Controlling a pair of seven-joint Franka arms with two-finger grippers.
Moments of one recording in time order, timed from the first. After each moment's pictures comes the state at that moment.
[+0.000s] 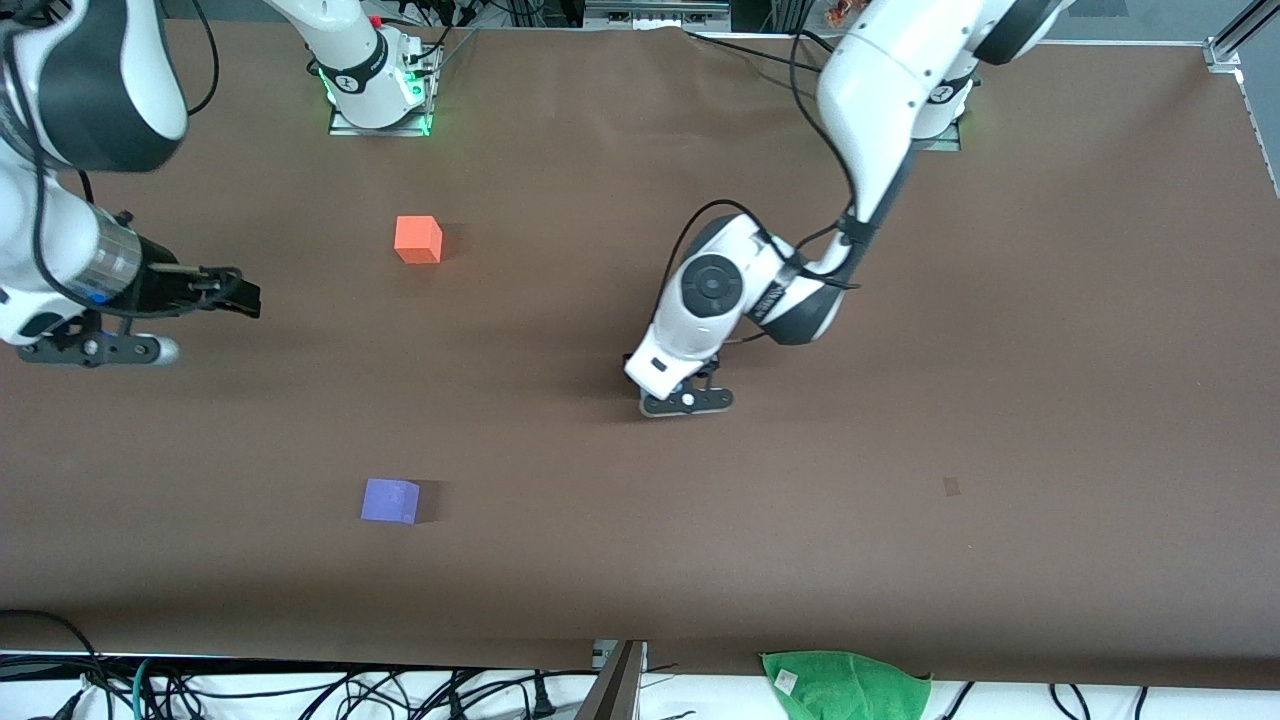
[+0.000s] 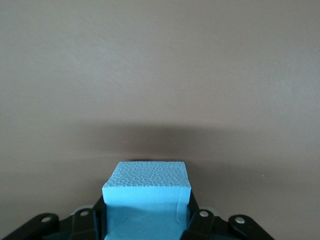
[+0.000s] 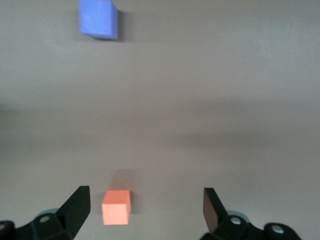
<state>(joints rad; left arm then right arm) -0.60 0.85 -0.13 -1.35 -0.02 2.28 -0.81 0.12 0.24 -0.04 -1.56 -0.04 1.64 0.07</state>
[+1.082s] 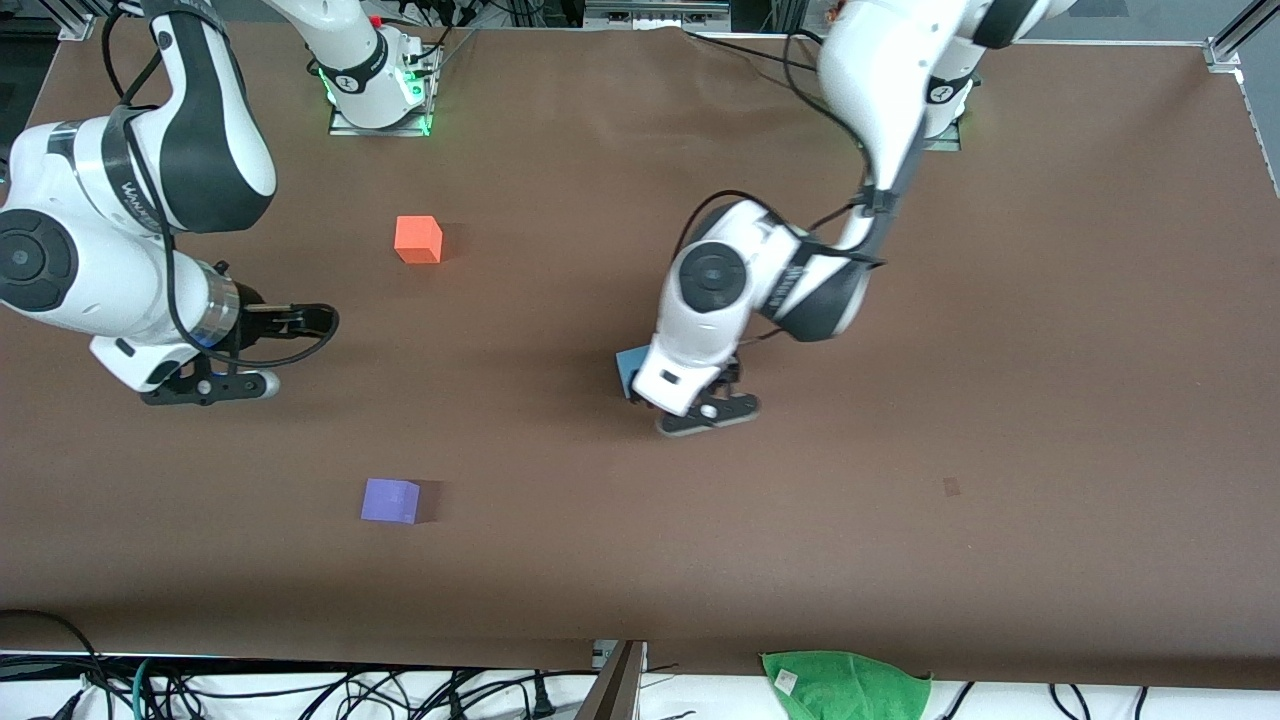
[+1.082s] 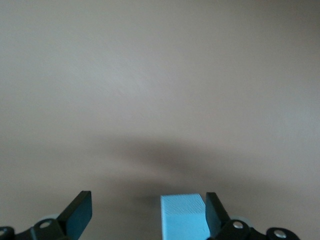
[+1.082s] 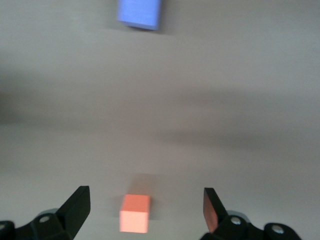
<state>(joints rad) -0.61 0.76 0.05 -1.20 -0.07 2.04 -0.85 0.15 0.33 0.02 -1.53 0.04 1.67 0.07</state>
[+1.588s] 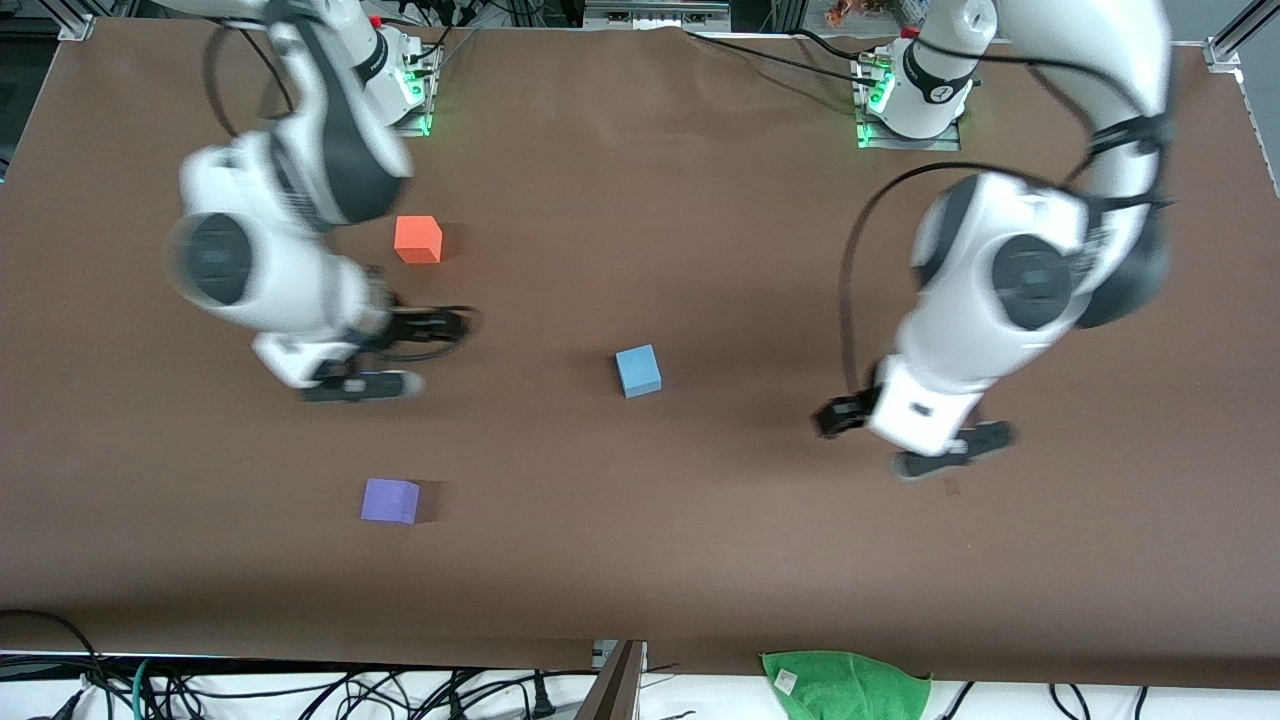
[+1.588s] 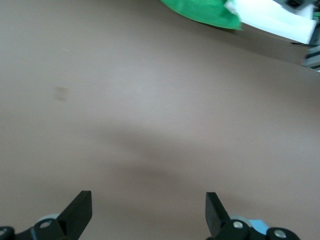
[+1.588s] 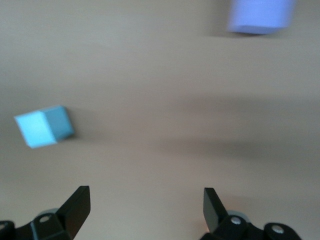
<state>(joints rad) -0.30 0.49 0.05 -1.31 -0.07 1.85 -0.56 0.40 0.45 0.06 -1.54 0.13 1.92 0.39</state>
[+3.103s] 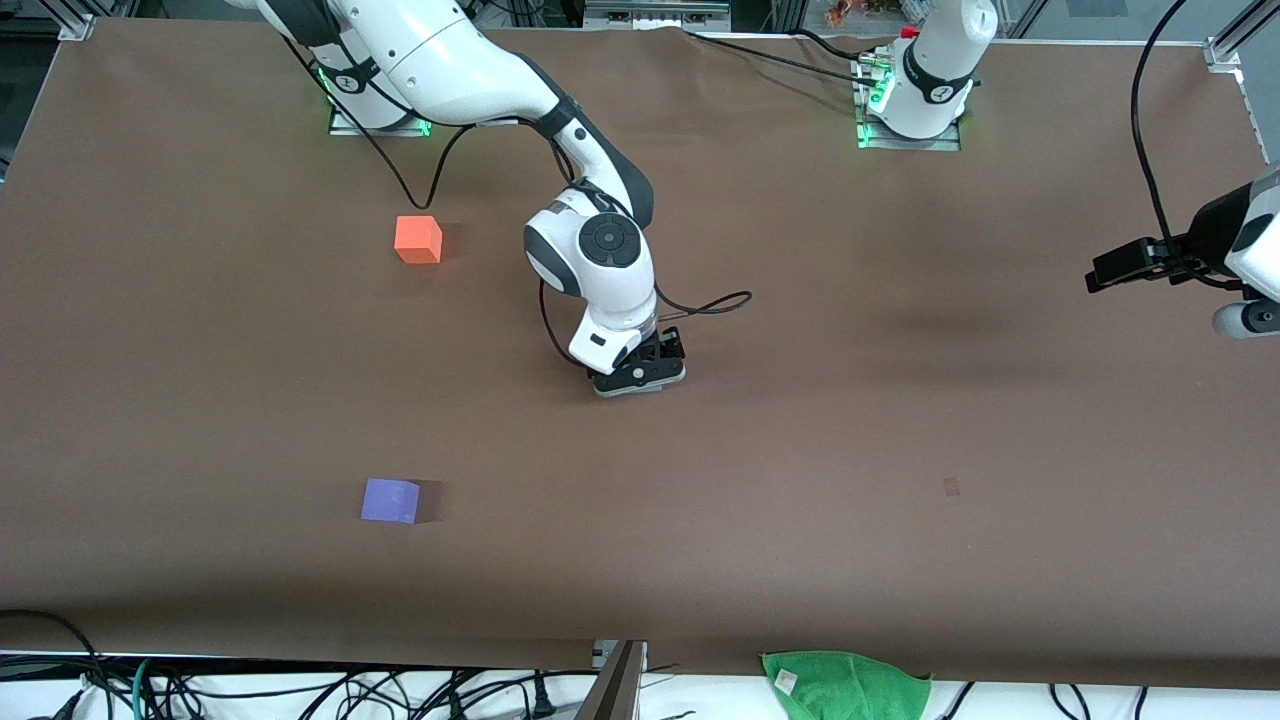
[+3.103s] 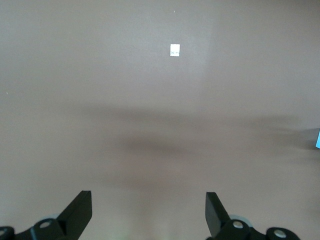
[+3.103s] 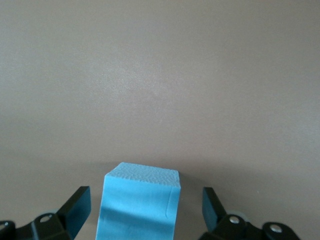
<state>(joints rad) 0.00 0.15 0.05 -1.47 -0.05 1.48 -0.11 0.72 0.84 0.04 -1.38 -0.14 2.39 0.61</state>
